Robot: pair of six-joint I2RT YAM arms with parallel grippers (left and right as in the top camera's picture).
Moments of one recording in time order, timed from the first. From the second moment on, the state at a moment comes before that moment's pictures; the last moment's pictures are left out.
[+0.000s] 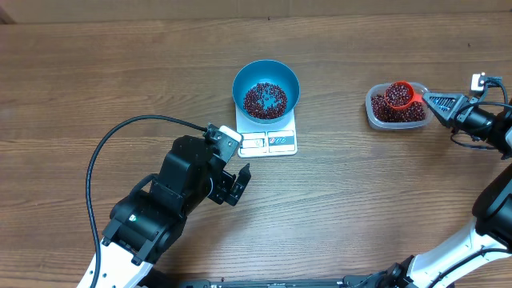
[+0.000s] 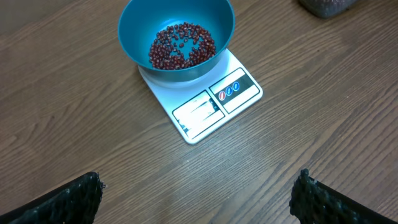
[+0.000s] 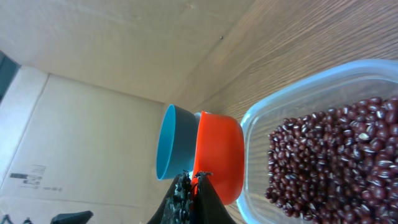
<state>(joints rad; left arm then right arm) -0.55 0.97 0.94 -0.71 -0.03 0.04 -0.64 2.01 1.35 -0.70 -1.36 -0.15</state>
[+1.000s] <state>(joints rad) -0.55 0.96 0.94 -0.71 -0.03 0.04 -0.35 2.01 1.35 -0.54 -1.48 -0.04</state>
